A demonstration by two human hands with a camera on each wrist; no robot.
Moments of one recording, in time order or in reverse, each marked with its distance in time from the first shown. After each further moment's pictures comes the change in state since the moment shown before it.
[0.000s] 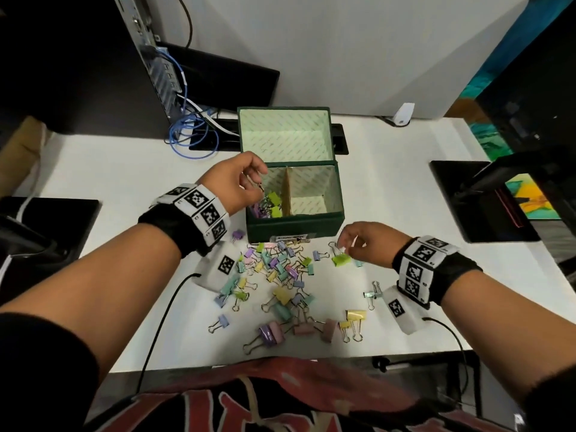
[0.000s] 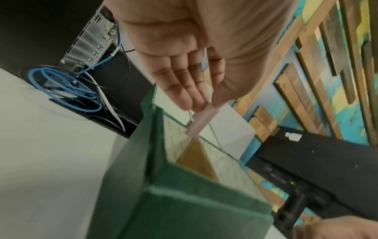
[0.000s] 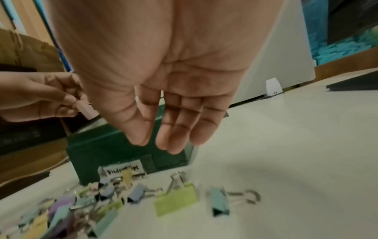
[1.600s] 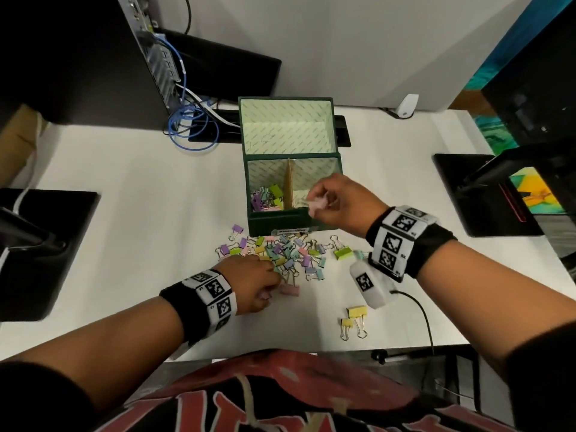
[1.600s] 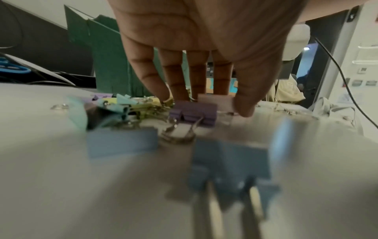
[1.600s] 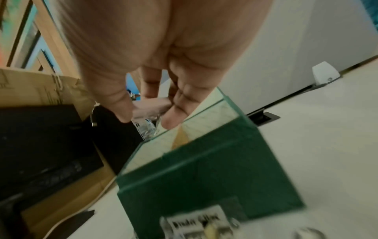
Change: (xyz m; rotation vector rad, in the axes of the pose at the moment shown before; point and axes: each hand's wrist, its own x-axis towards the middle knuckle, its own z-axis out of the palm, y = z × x) left_hand -0.087 -0.040 0.068 0.825 -0.705 0.257; right_hand 0.020 -0.061 -0.009 0.117 0.259 -0.176
